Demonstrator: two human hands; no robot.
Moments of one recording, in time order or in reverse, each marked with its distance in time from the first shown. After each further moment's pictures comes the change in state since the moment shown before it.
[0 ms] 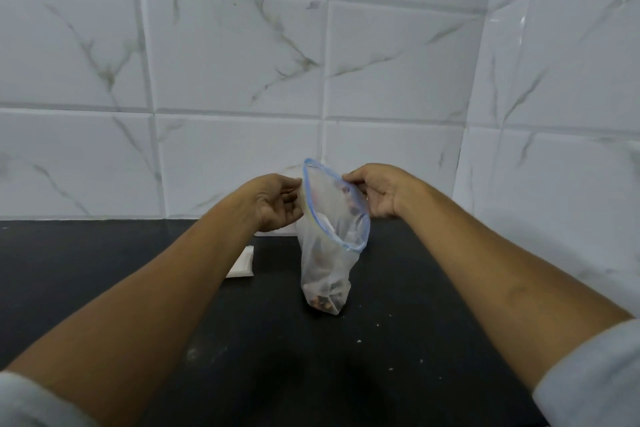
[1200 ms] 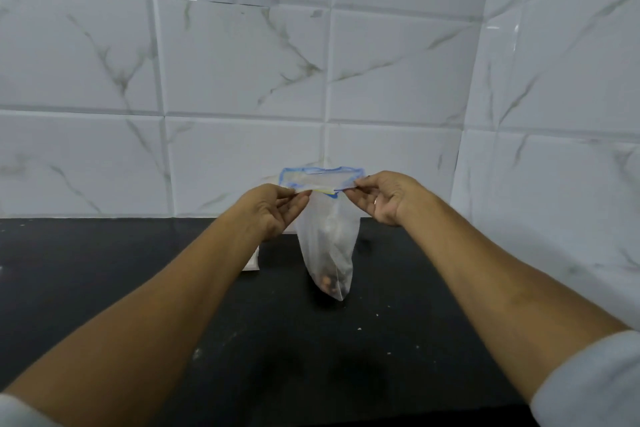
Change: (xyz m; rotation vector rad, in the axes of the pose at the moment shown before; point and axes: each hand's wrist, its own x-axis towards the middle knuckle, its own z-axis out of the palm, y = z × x) left_hand -0.032 -0.016 -0.005 -0.255 0.023 0.030; right_hand -0.022 0.017 -0.004 0.358 0.047 -0.087
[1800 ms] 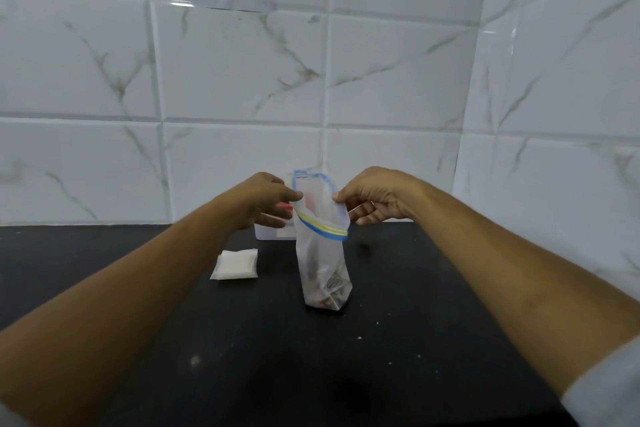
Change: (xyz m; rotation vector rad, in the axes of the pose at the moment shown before) left_hand 0.008 0.028 -0.007 0.935 -0.017 0.278; right_hand -0.010 -0.020 0.012 -0.864 -0.167 -0.022
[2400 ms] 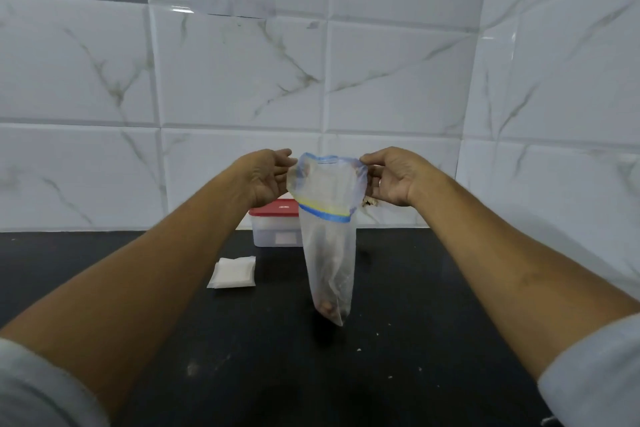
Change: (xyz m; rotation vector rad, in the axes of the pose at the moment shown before) left_hand 0.020 0.042 0.001 -0.688 0.041 -0.039; right_hand 0.014 -0.013 -0.029 0.772 0.169 -0.058
